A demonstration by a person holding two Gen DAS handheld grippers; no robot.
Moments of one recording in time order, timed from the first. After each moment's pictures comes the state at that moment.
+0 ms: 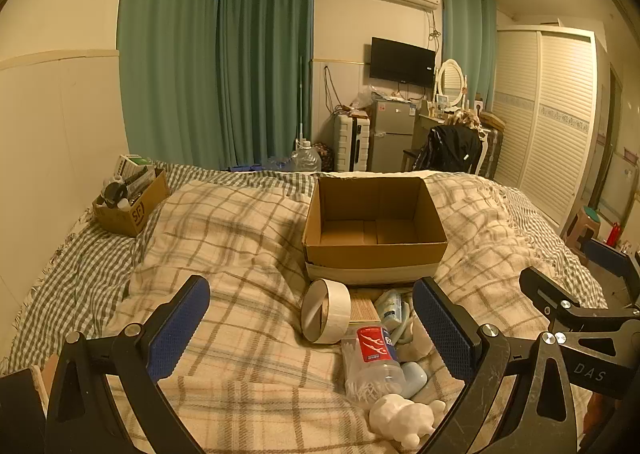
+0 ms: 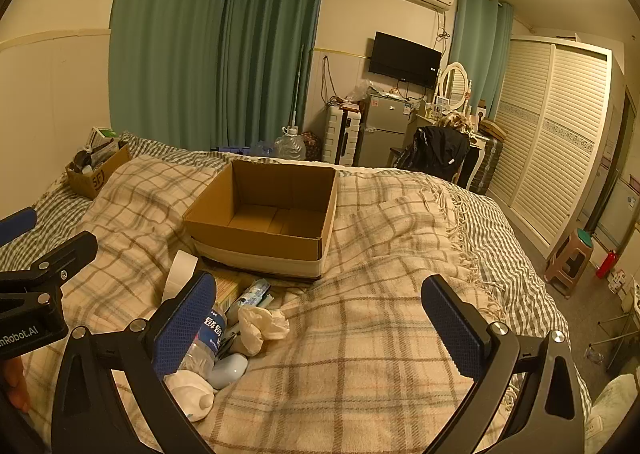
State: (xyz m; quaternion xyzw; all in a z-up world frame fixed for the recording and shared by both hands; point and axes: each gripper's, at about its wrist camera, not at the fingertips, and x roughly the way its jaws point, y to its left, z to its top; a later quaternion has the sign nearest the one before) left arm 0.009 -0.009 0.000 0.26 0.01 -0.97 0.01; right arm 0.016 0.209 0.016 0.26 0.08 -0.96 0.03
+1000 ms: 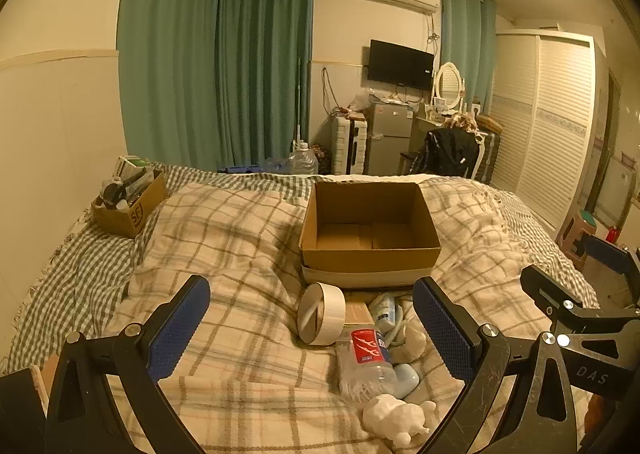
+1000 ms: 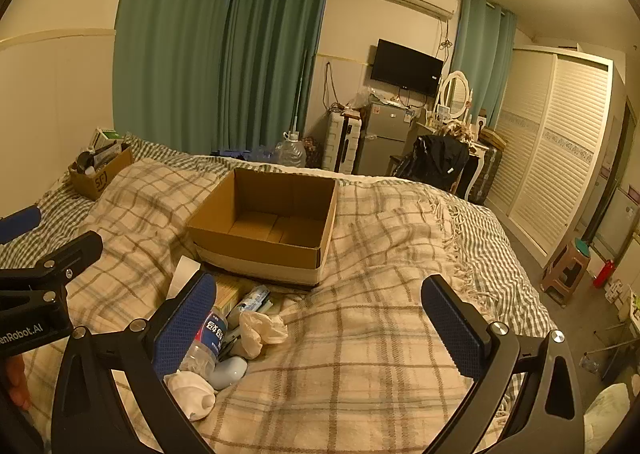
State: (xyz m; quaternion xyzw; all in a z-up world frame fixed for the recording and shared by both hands) left arm 0.009 -0.008 0.009 0.26 0.02 -0.97 0.00; right arm 0.026 0.206 0.032 0.25 0.09 -0.96 0.03
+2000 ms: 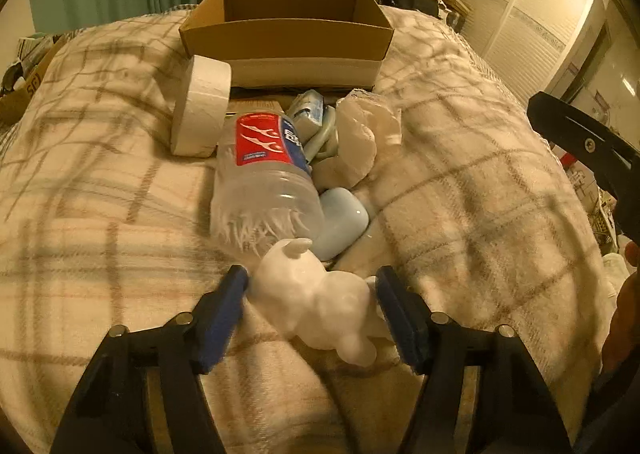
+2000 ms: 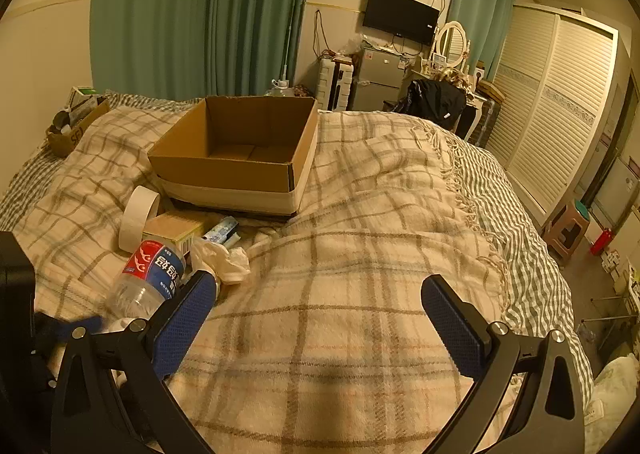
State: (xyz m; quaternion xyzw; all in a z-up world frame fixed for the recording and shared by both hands) left arm -0.007 0.059 -0.138 0.50 0.03 -0.86 -0.11; right arm -0.002 0.242 -0.040 0.34 0.09 -0.94 0.01
